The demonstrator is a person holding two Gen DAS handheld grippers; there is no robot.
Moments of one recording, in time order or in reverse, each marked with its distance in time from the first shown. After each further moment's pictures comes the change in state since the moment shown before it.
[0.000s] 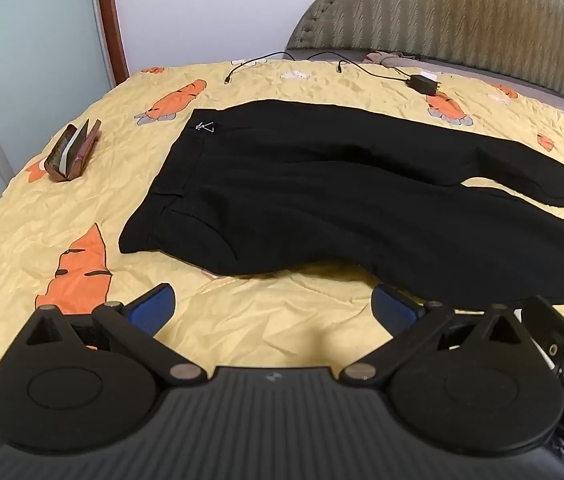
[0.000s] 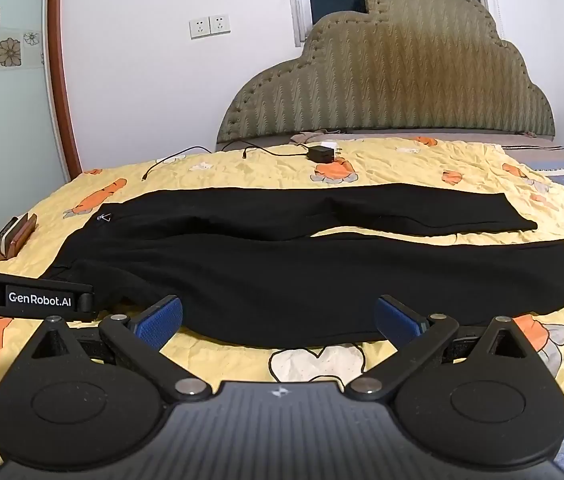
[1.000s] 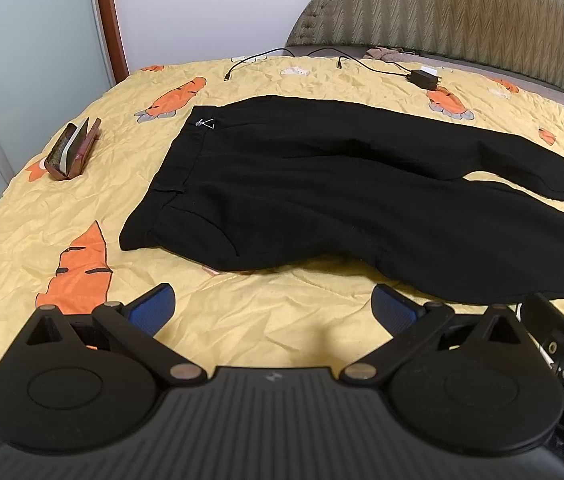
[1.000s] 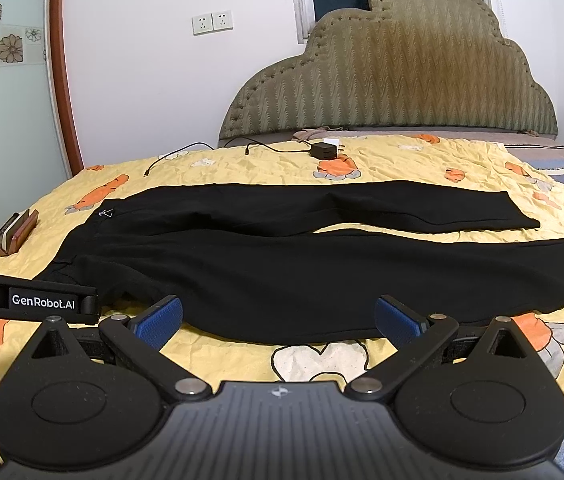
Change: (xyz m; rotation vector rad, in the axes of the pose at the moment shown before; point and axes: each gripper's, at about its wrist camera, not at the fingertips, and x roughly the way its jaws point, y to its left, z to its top) left arm 0.003 -0.001 -0.002 0.008 0.009 0.007; right arm 0.002 0.001 0.000 -0.006 0.012 0.005
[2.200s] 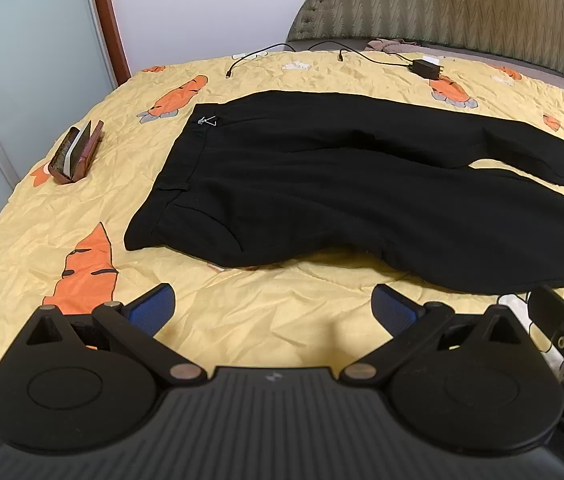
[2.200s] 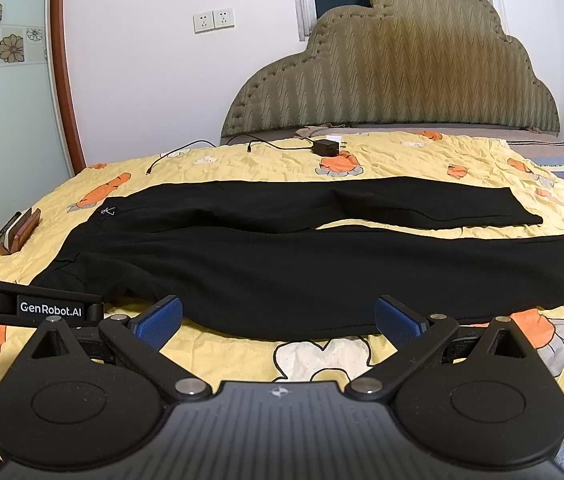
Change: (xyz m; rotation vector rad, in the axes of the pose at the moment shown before) left arm 0.003 -0.006 -0.002 0.038 0.012 0.032; right arm 0.001 0.002 0.000 0.007 0.010 0.005
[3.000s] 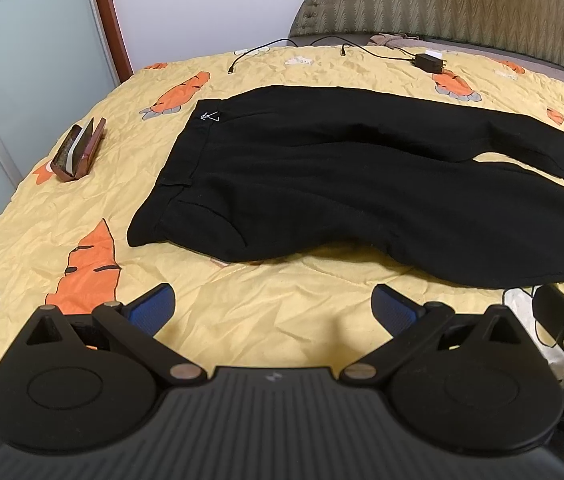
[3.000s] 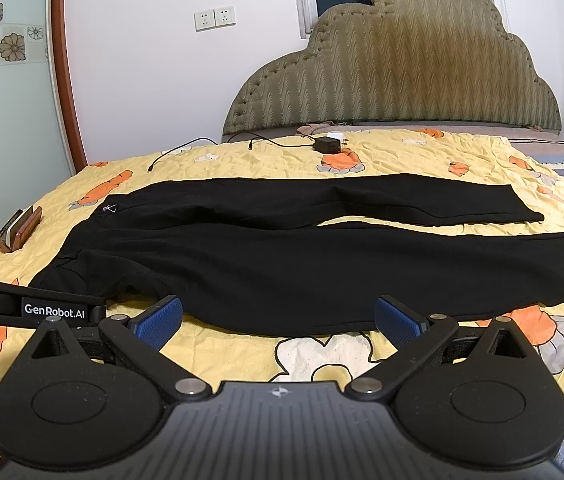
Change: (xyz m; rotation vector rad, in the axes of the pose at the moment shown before) left arm 0.003 0.000 -0.002 0.008 0.010 0.013; right arm 0.002 0.001 -0.003 0.000 0.006 0.002
